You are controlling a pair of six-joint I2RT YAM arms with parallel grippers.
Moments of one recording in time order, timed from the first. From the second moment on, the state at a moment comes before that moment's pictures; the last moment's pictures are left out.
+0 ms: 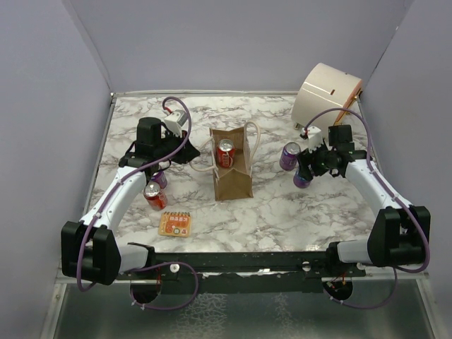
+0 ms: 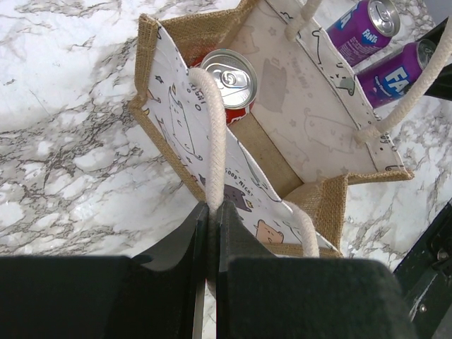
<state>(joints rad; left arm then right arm) -0.21 1.25 0.94 -0.24 0.56 -0.15 0.06 1.35 0.92 -0.52 -0.33 -0.45</state>
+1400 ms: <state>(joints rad) -0.25 1.27 0.97 -0.27 0.58 -0.10 0.40 1.28 1.65 -0.80 -0.78 -0.45</state>
